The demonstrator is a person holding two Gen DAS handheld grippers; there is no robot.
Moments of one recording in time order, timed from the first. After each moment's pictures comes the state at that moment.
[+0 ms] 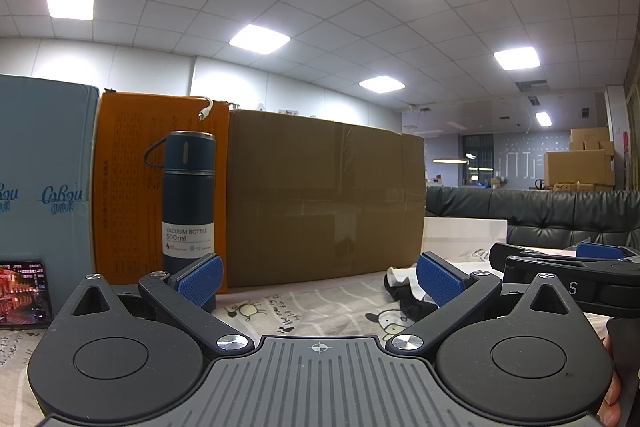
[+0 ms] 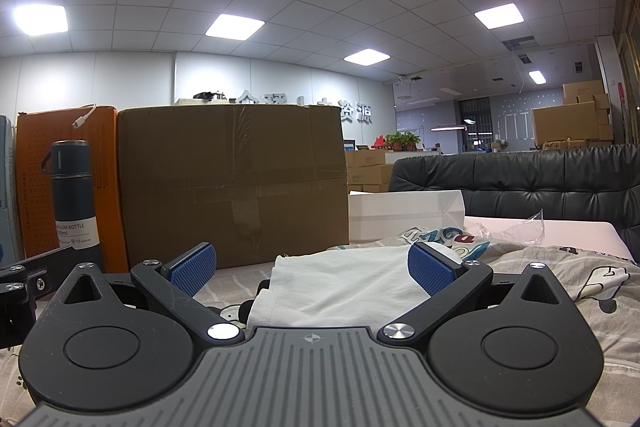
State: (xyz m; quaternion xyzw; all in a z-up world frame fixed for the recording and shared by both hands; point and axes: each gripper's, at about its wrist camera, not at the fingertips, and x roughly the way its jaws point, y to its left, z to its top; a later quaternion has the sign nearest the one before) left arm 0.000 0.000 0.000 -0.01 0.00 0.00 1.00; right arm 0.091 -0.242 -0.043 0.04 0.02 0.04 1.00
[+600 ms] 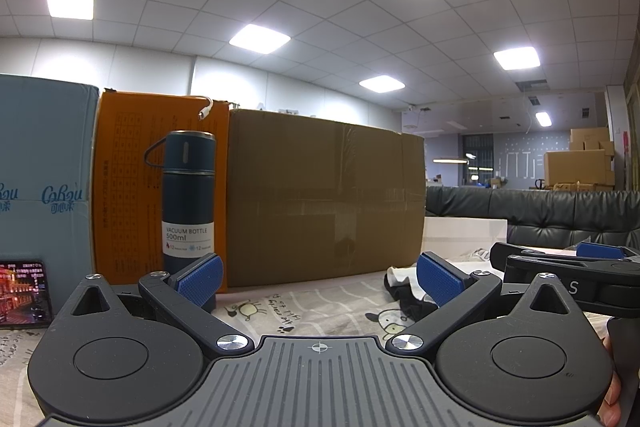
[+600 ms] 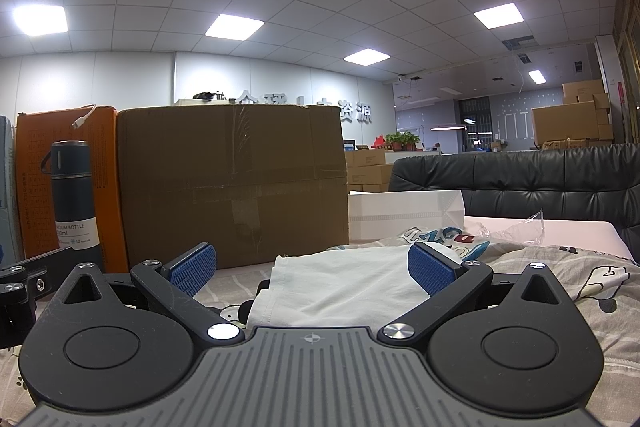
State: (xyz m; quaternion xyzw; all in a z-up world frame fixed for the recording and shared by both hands) left arm 0.001 0.000 -0.001 -0.01 0.00 0.00 1.00; right arm 0.091 -0.241 -0.043 0.04 0.02 0.04 1.00
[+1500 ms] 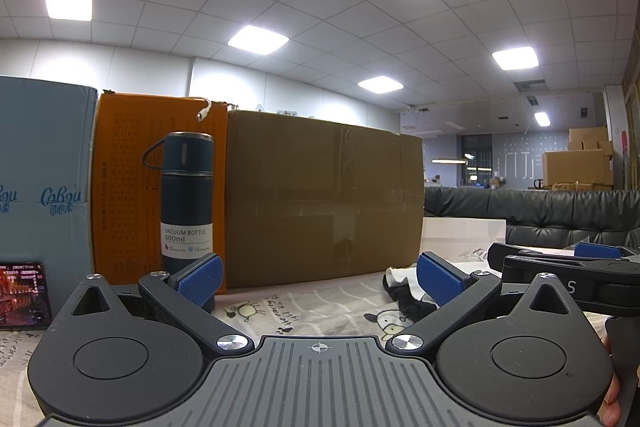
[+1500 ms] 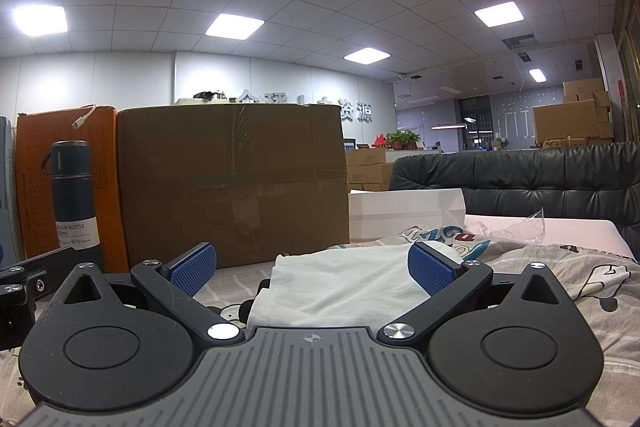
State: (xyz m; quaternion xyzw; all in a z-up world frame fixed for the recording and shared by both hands) left arm -0.002 0.000 -0.001 -0.01 0.00 0.00 1.00; right arm 0.092 -0.241 -0.042 0.04 0.02 0.04 1.00
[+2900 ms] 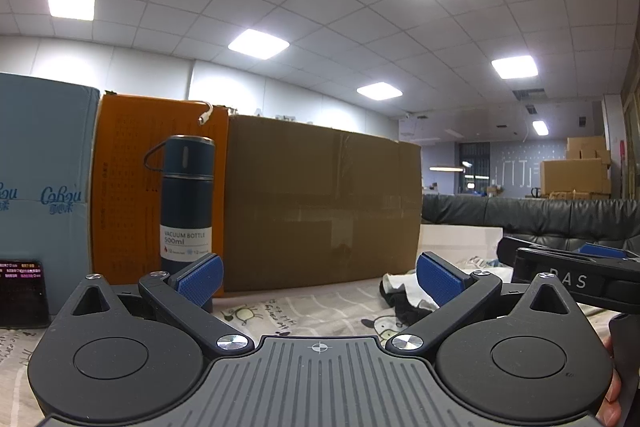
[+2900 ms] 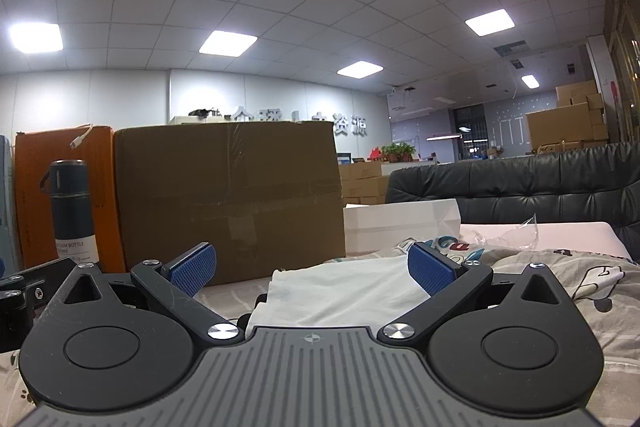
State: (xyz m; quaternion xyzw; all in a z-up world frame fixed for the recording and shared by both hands) left arm -0.007 0.004 0.000 -0.02 -0.01 -0.01 1.00; right arm 0.083 -0.245 -0.042 0.06 -0.01 0.03 1.00
